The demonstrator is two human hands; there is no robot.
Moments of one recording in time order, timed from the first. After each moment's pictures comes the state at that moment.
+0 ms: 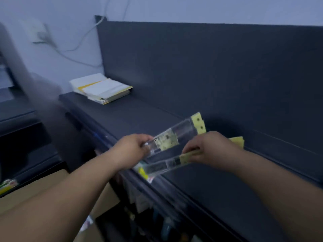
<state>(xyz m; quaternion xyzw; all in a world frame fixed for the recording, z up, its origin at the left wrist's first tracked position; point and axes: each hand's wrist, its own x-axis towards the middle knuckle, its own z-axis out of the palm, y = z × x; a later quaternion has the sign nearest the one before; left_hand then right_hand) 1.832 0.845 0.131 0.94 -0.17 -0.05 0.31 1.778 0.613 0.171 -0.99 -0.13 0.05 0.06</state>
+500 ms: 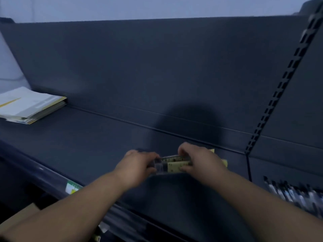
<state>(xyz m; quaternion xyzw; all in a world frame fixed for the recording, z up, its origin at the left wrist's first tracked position) 1.823 0.663 0.085 0.91 -0.40 -0.03 0.15 1.719 0.470 0.103 -0.98 0.07 -0.03 0.17</state>
